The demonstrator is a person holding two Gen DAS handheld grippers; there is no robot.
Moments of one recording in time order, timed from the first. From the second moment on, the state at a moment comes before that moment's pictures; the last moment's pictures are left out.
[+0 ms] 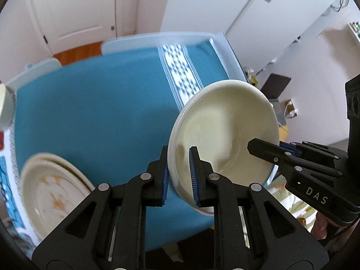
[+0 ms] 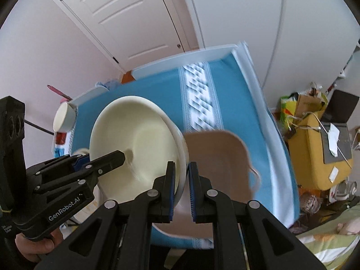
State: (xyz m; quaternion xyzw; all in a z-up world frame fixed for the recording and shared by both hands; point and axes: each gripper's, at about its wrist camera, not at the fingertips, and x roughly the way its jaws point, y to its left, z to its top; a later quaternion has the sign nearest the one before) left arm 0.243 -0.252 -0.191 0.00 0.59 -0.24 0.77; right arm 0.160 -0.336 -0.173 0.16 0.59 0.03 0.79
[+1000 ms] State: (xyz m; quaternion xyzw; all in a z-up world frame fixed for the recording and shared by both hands) left arm 0.228 -0.317 -0.247 0.10 0.61 -0.18 0.76; right arm 0.145 -0.366 -0.245 0.14 0.65 0.04 0.75
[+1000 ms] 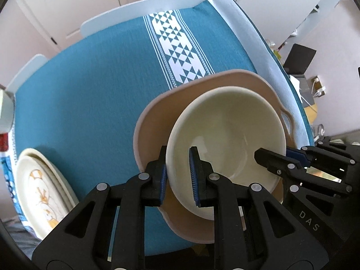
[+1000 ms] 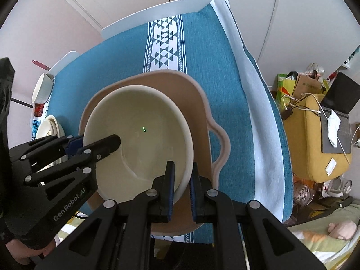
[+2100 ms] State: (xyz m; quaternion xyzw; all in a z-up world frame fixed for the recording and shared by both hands) left arm 0.203 -0.250 -0.148 0.04 0.52 -0.14 0.84; right arm 0.129 -0.359 -0.158 0.13 0.56 0.08 0.82
